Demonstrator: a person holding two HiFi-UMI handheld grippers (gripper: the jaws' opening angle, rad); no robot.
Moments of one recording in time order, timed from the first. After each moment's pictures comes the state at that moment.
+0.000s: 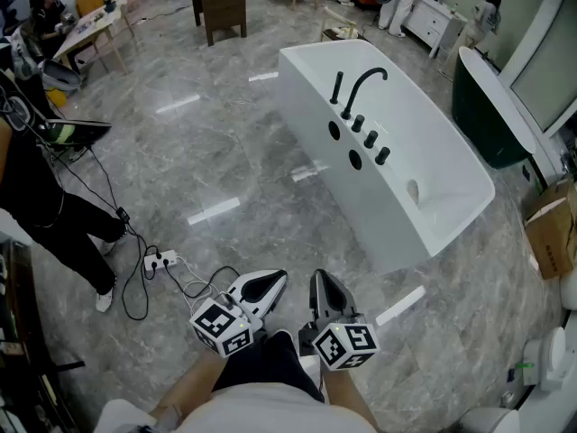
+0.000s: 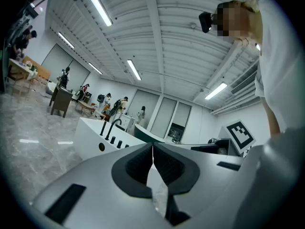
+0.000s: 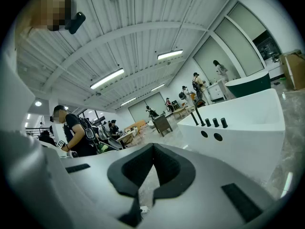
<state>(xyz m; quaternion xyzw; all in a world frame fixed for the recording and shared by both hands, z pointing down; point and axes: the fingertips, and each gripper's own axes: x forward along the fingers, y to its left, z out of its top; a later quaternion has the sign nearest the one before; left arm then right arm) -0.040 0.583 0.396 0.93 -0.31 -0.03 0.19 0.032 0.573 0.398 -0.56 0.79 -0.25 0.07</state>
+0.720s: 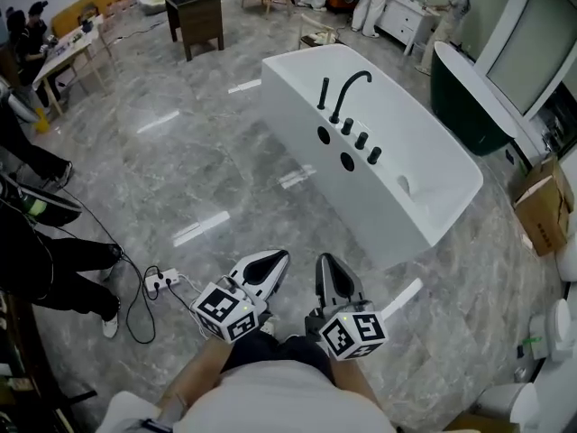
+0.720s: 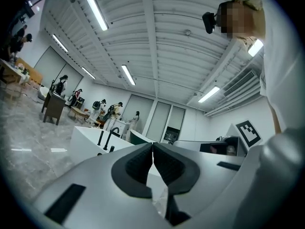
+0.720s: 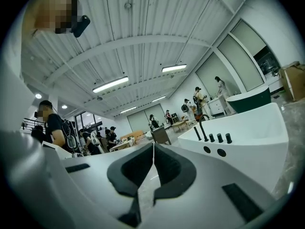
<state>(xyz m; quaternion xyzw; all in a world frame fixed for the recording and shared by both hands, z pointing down) -0.092 0.545 0.362 0.94 -0.29 -0.05 0.15 -0.015 0.555 0.351 -0.58 0.79 -0.18 0.10</state>
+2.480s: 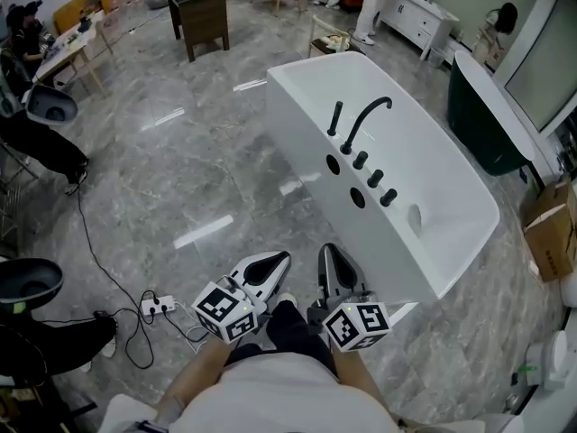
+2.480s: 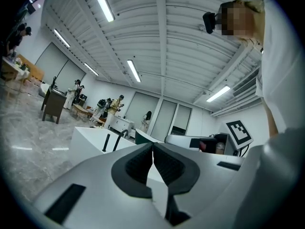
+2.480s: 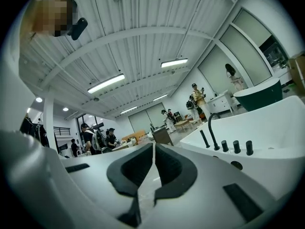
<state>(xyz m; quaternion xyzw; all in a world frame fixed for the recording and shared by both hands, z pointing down) -0.067 0.330 0.378 0.94 -0.30 -0.04 0.17 0.013 0.316 0.360 -0.56 0.80 -0.19 0.11</state>
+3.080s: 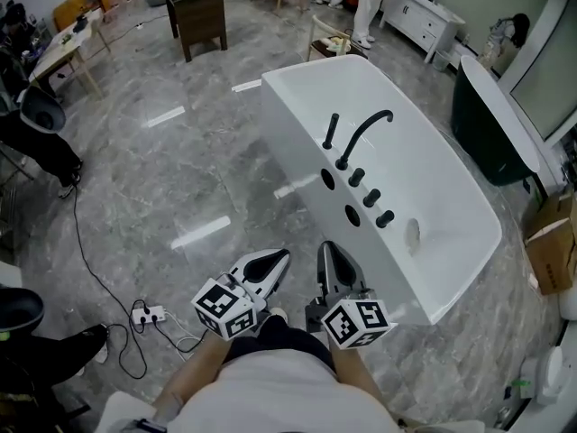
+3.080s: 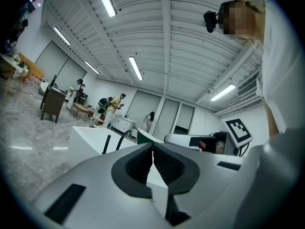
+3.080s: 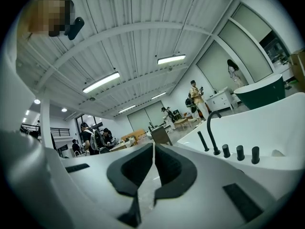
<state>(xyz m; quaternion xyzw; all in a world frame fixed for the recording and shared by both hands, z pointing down) -0.019 0.227 0.393 0.94 -0.30 -0.03 0.18 0.059 0.211 0.374 -0.56 0.80 -0.20 0.10</state>
